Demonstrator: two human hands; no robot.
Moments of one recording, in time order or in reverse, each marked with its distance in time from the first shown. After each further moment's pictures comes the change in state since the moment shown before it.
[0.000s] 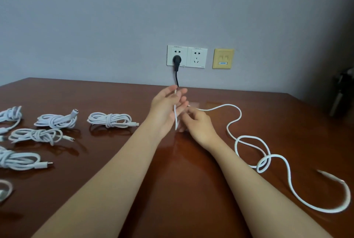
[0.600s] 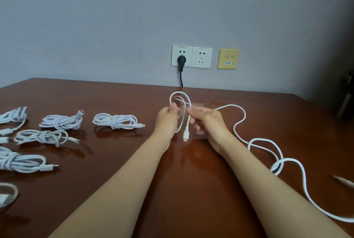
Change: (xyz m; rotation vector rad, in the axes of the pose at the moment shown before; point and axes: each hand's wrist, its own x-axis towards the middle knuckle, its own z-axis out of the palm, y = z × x) left_hand 0.003 -0.020 -0.020 0.560 0.215 -0.060; right_hand 0.004 -0.004 -0.007 0.550 -0.035 0.205
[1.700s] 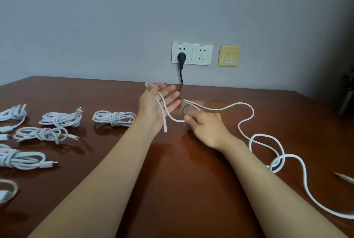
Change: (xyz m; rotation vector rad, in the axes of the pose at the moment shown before) left_hand 0.000 0.030 -0.023 -0.631 -0.058 0.025; right_hand -0.011 -0.005 -0.003 -1.155 -0.169 -0.214
